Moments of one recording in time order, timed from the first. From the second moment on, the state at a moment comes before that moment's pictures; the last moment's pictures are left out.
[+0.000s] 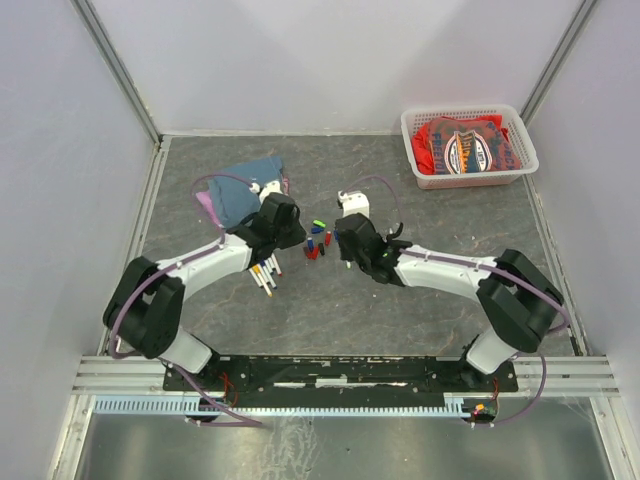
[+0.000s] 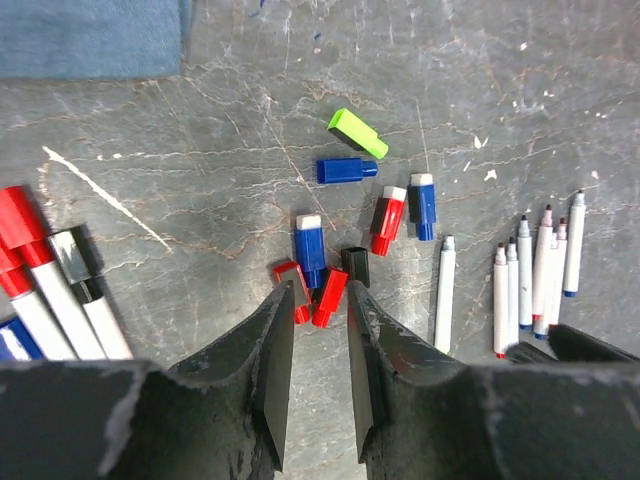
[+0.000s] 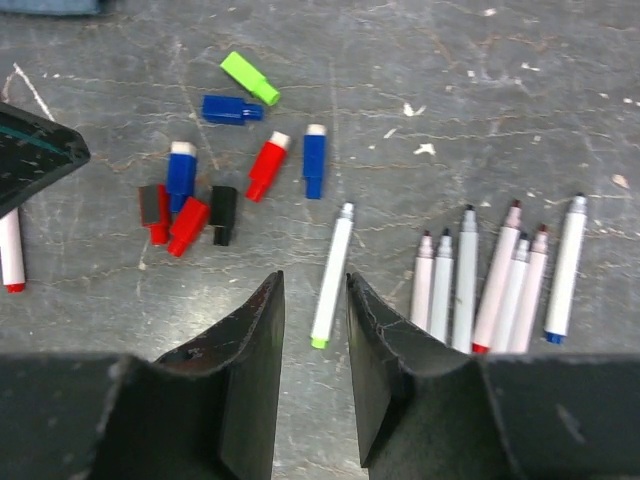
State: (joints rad) left arm -0.58 1.55 0.90 -0.11 -0.19 -0.73; right arm 0.86 1.58 0.91 0.00 0.47 0.40
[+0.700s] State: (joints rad) left arm -0.52 1.00 0.59 -0.18 -0.44 -0.82; right arm 1.01 1.92 1.24 0.01 0.31 0.39
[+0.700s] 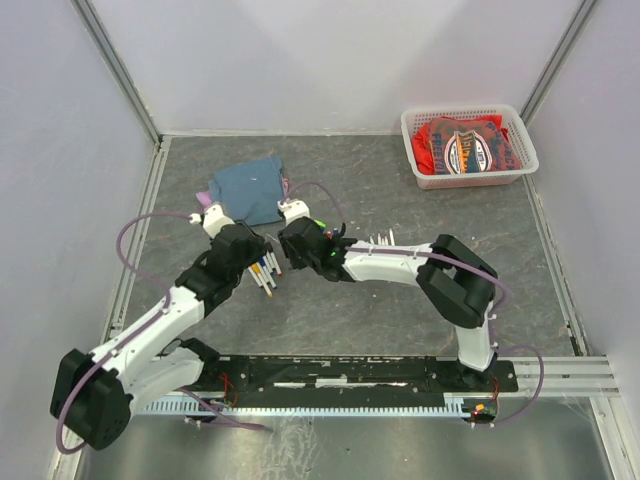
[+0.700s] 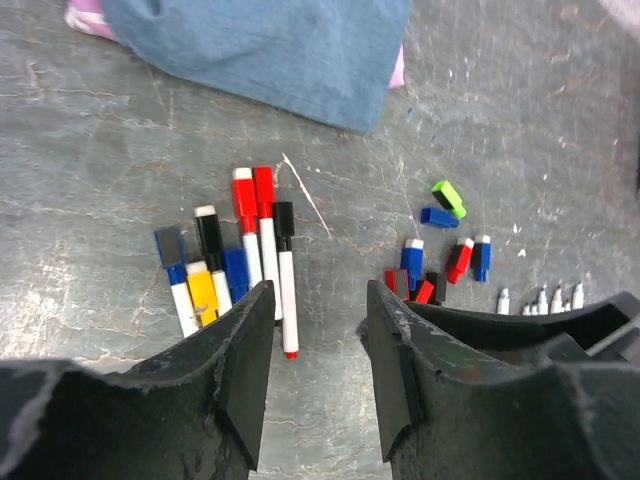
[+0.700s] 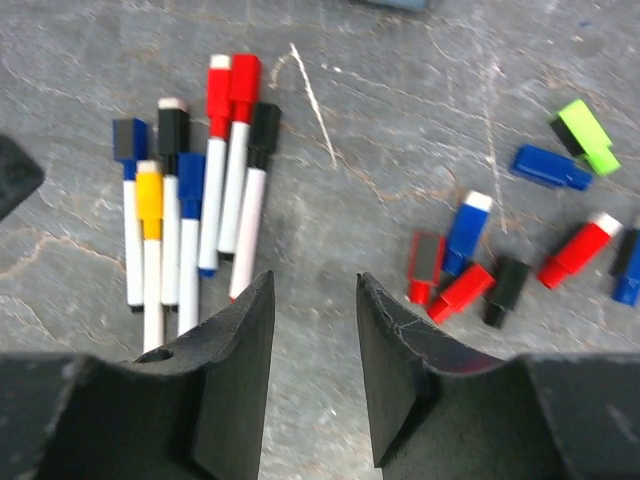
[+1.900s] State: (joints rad) left arm -0.47 0.77 0.44 -0.25 -0.51 -0.98; right arm 1.03 2.19 1.57 -0.18 0.29 0.44
